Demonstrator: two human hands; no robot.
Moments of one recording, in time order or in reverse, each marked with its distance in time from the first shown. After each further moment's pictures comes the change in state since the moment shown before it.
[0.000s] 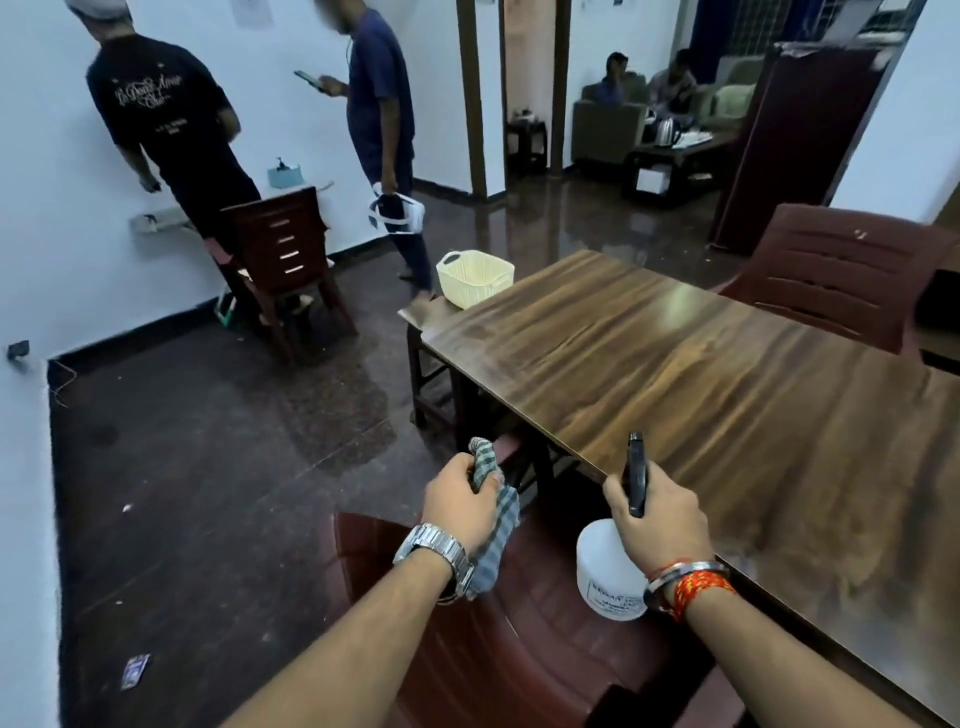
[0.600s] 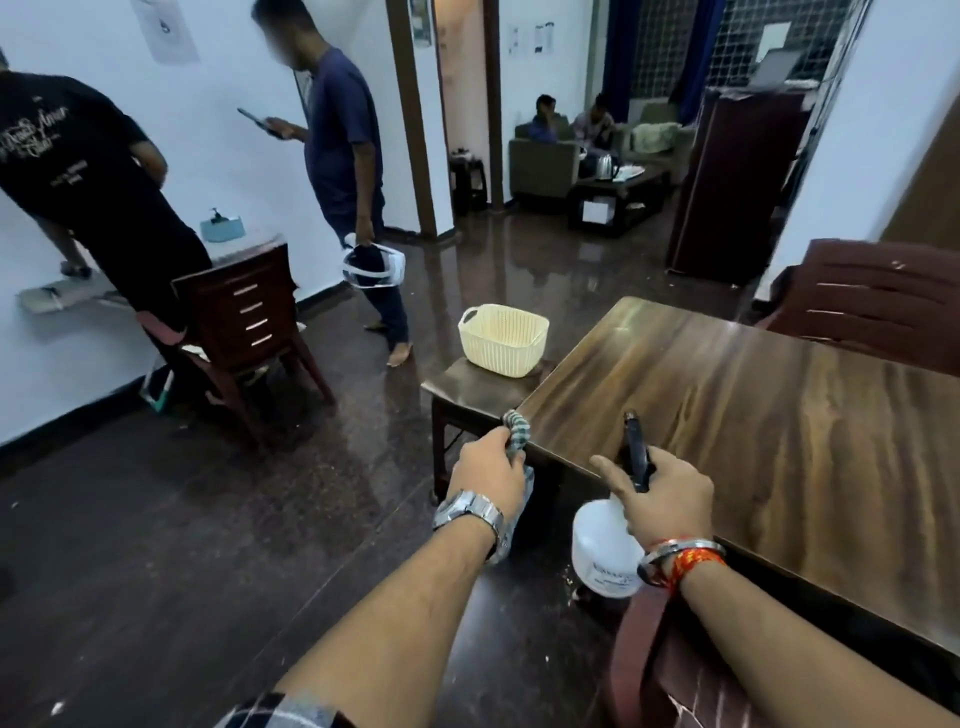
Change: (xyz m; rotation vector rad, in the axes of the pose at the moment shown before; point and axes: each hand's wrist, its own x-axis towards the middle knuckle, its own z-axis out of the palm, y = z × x) left_hand 0.349 -0.091 -0.202 0.150 -0.091 0.316; right_hand 0.144 -0.265 0.267 0.051 0.288 0.025
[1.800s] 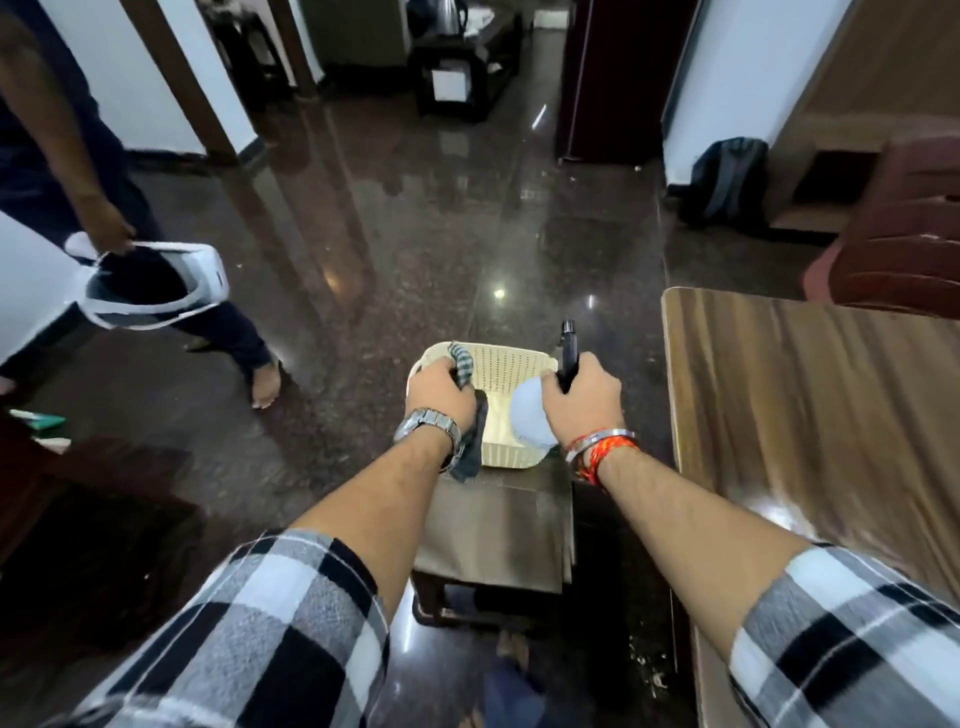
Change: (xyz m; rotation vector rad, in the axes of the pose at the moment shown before) left_hand 0.746 -0.125 0.120 0.005 -0.294 0.051; right_hand 0.561 -0.061 0.437 -0.043 0.126 0.450
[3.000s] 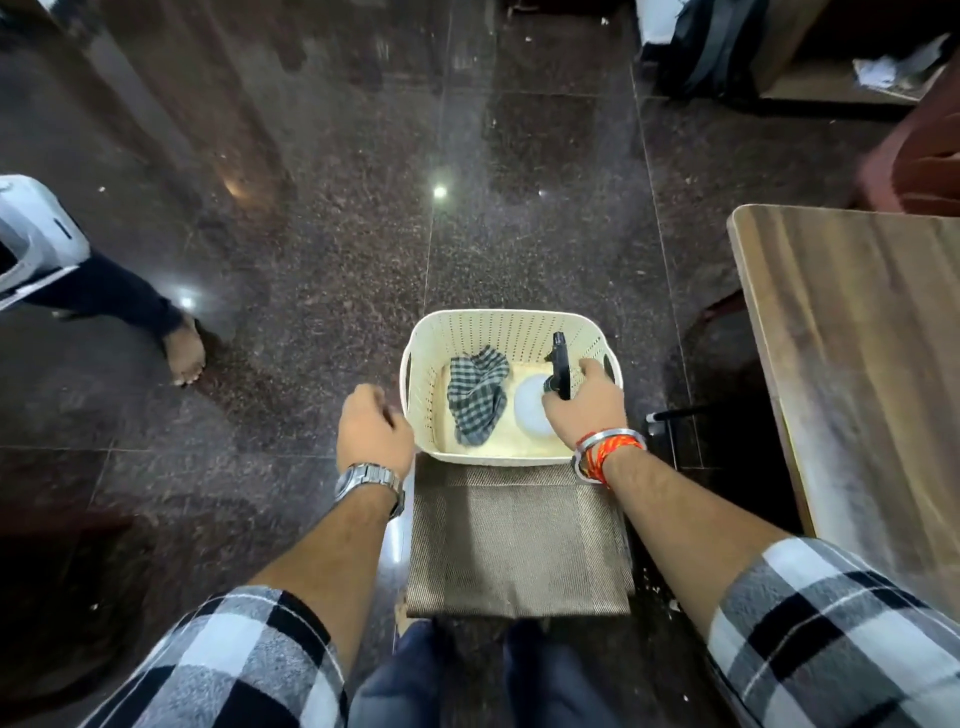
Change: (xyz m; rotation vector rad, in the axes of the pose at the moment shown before) left_hand 0.135 -0.161 0.054 0.039 0.005 -0.054; right_hand 0.100 0.079 0.158 -0.151 -0.062 0.305
